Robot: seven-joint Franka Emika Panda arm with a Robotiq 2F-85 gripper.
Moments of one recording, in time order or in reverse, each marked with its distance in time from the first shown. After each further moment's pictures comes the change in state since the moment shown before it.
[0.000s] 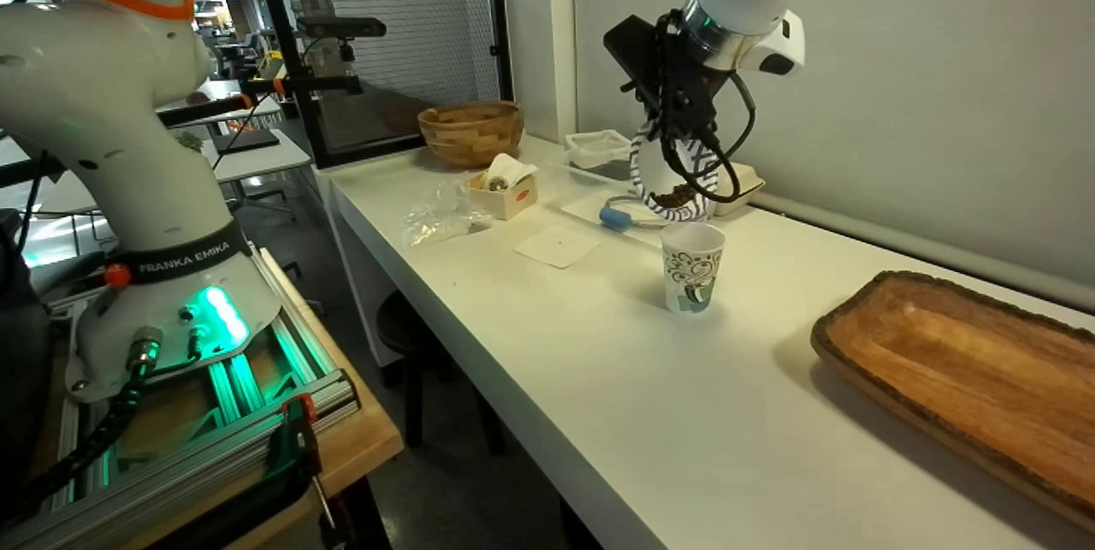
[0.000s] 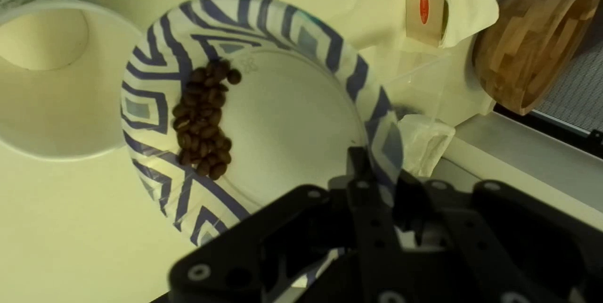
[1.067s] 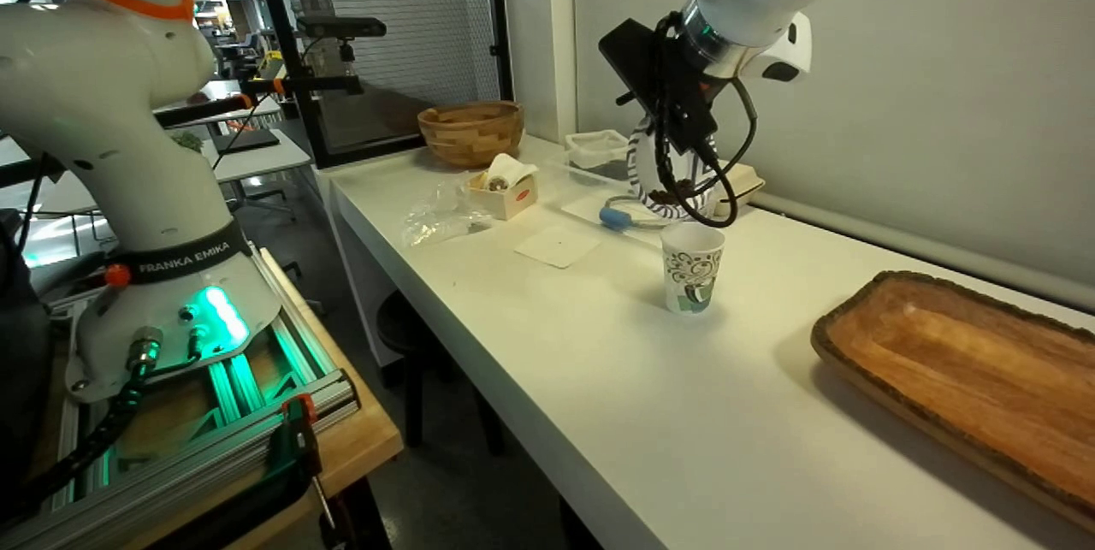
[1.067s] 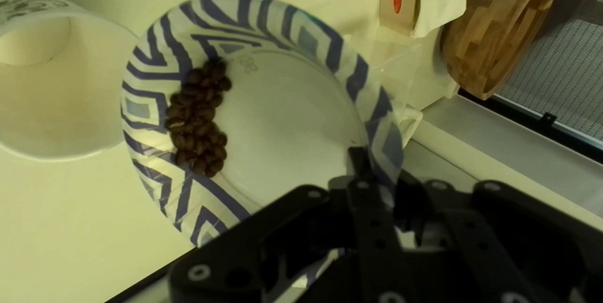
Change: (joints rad) arm -0.059 -0.002 -0.003 -0.008 0.065 -0.075 -0.085
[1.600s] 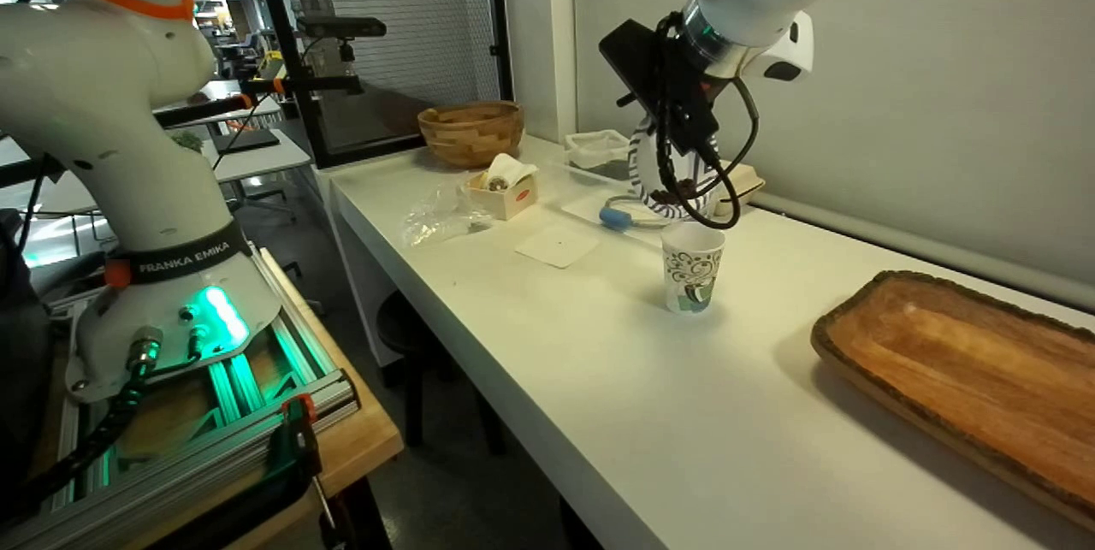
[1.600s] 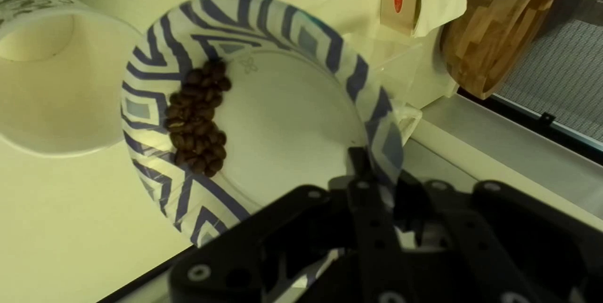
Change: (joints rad) arm -0.003 0.000 -0.003 0.000 0.005 -0.001 -0.013
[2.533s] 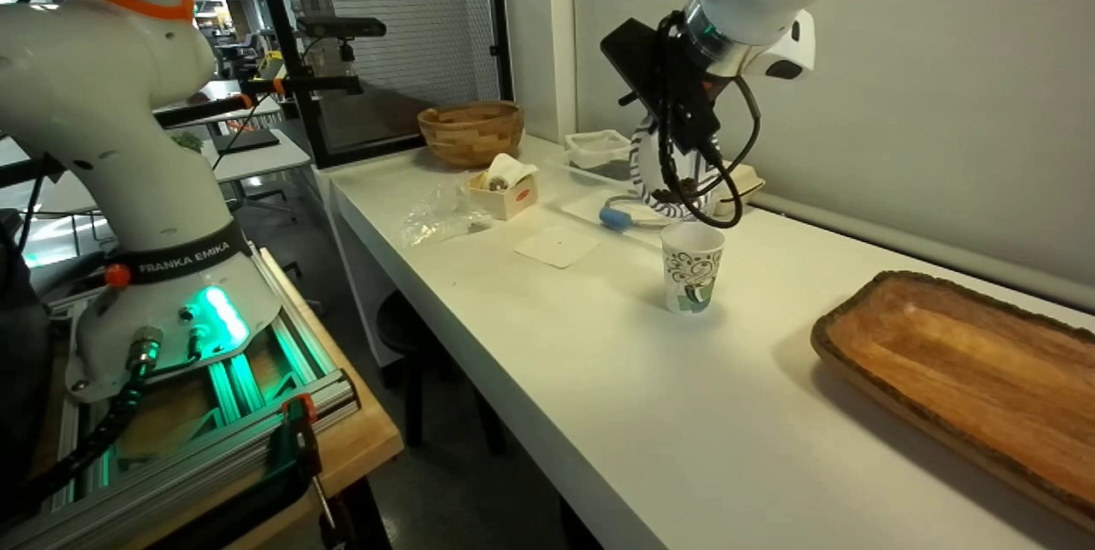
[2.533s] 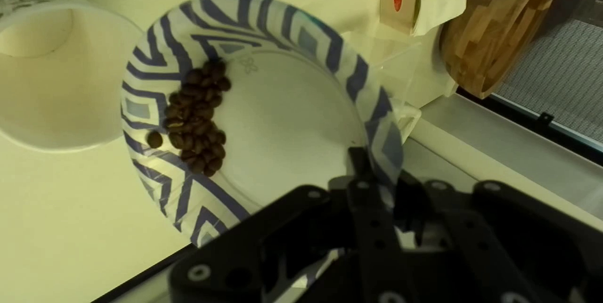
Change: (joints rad) arm -0.001 0.003 0.000 0.006 0.002 -0.004 -0.002
